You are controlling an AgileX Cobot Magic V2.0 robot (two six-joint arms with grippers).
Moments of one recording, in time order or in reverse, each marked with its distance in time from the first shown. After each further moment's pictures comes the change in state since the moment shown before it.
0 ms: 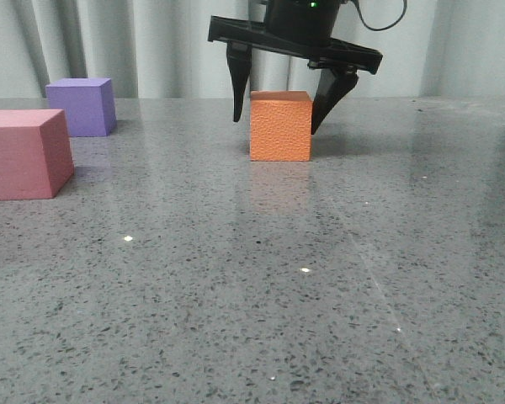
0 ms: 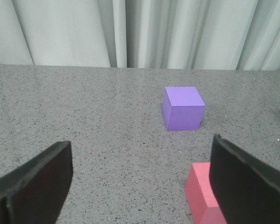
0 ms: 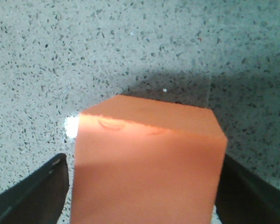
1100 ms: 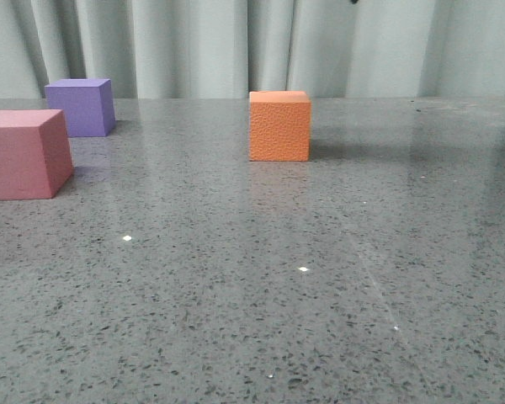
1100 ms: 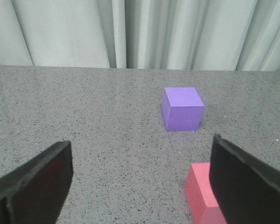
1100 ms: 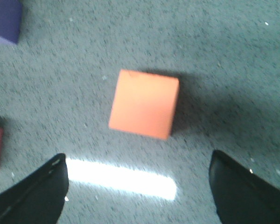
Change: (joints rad) left arm 0.000 0.000 0.000 0.000 -0.002 0.000; right arm 0.054 -0.371 0.151 -0.118 0.004 0.002
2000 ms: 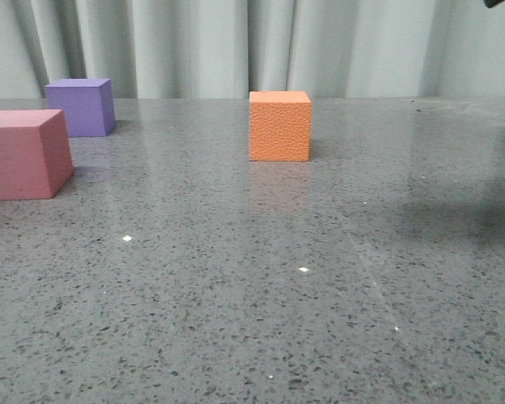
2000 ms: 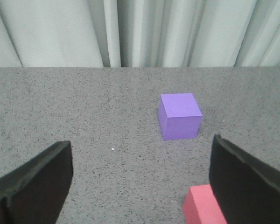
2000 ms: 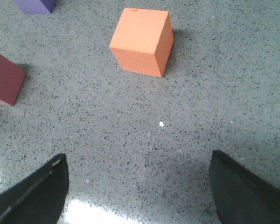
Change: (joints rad) left arm 0.000 0.228 -0.232 -0.021 0.095 0.049; right arm 0.046 -0.692 0.905 -0.023 -0.516 0.000
